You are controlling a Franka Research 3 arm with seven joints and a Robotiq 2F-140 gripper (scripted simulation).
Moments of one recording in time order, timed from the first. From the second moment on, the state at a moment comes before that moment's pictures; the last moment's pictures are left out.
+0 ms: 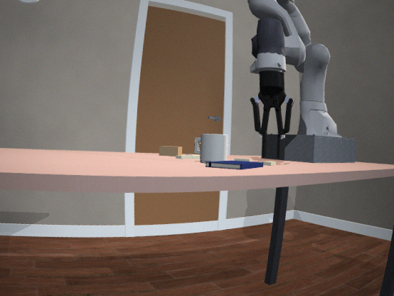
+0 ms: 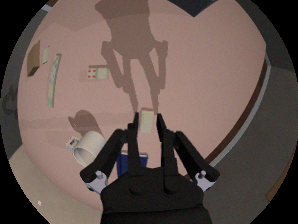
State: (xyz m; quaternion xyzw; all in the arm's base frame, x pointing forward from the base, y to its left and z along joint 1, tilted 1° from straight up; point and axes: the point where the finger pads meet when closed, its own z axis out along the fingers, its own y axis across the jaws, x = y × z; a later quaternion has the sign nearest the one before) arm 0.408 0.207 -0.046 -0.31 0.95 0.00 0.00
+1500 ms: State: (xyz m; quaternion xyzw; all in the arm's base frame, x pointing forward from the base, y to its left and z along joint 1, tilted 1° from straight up) arm 0.408 0.207 -0.047 -0.29 0.96 0.00 0.01
